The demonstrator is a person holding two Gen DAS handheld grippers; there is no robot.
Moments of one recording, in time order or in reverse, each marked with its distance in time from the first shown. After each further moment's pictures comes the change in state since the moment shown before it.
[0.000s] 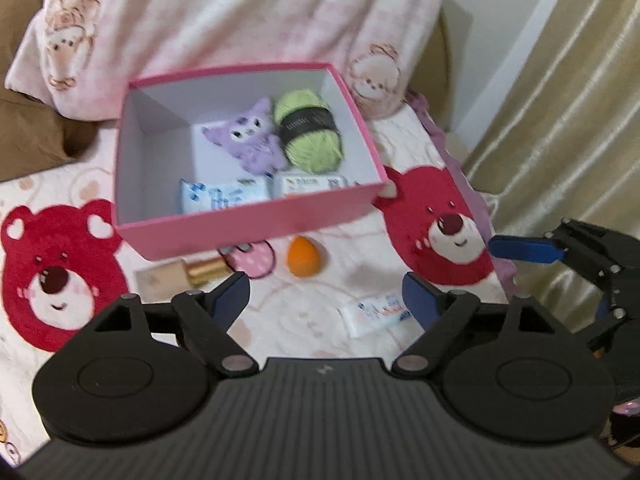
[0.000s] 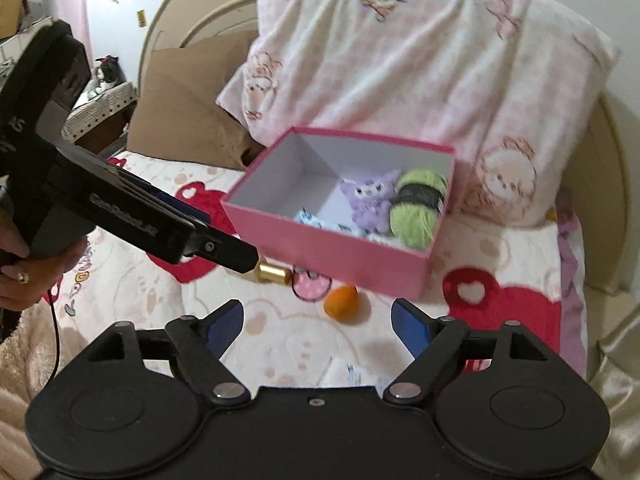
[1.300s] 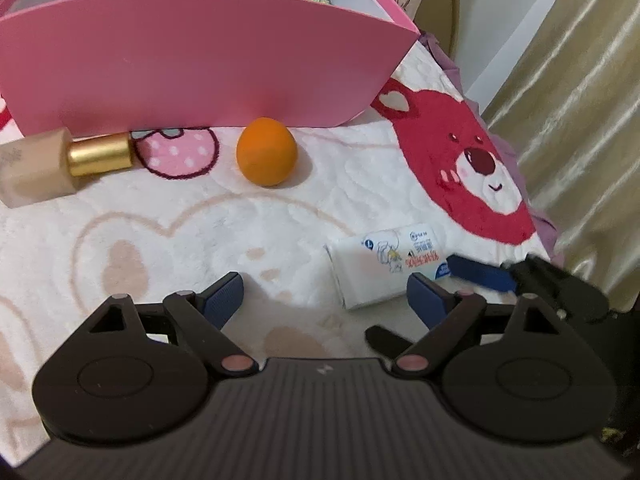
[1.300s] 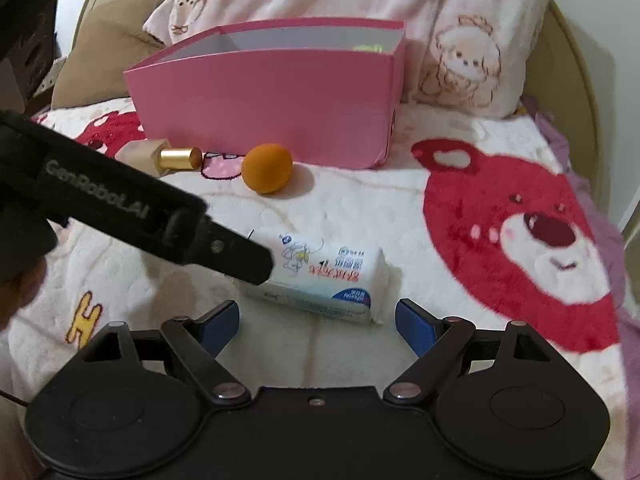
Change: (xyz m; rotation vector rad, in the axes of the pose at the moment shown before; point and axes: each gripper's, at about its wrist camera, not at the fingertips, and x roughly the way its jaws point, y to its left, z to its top) left arm 0.158 0.005 -0.102 -0.090 -0.041 -0.103; right arm 0.123 -0.021 -0.136 0.050 -0.037 -0.193
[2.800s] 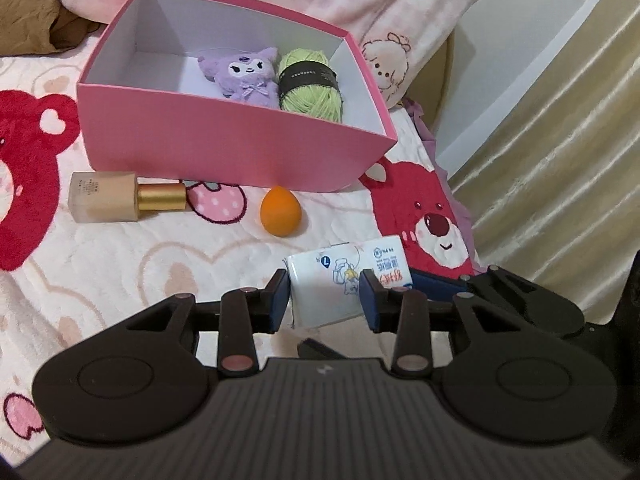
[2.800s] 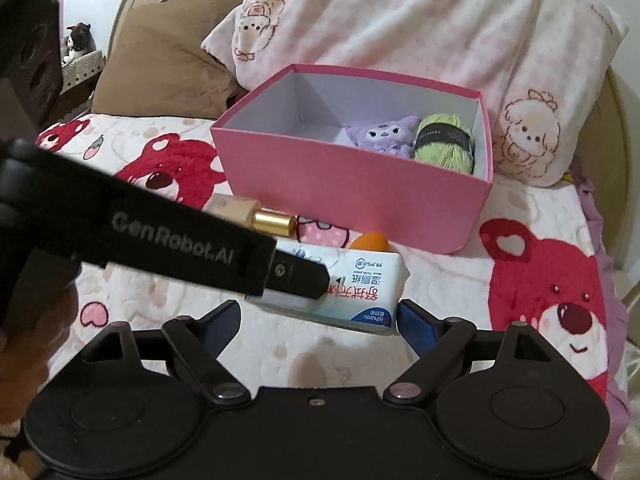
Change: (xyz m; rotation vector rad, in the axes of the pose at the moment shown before) left arm -0.101 0.018 0.023 -0.117 -0.093 -0.070; right arm -0.051 0.077 0.093 -0.068 0.044 0.053
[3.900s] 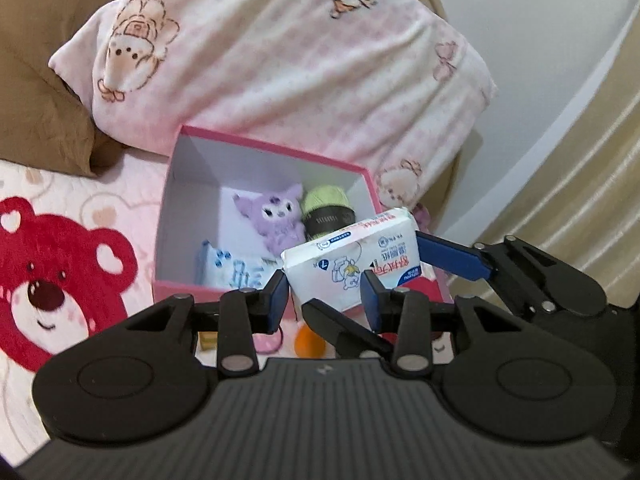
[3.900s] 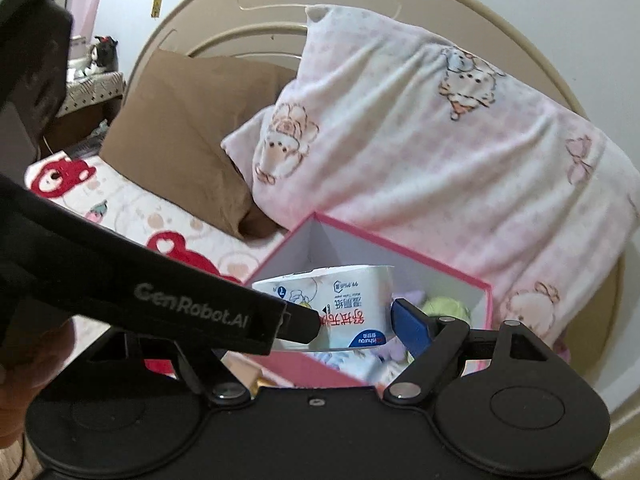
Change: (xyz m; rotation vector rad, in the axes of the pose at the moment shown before) left arm -0.078 0.013 0.121 -0.020 -0.138 0.036; right arm -0.013 0.051 0.141 -0.183 -0.184 -0.068
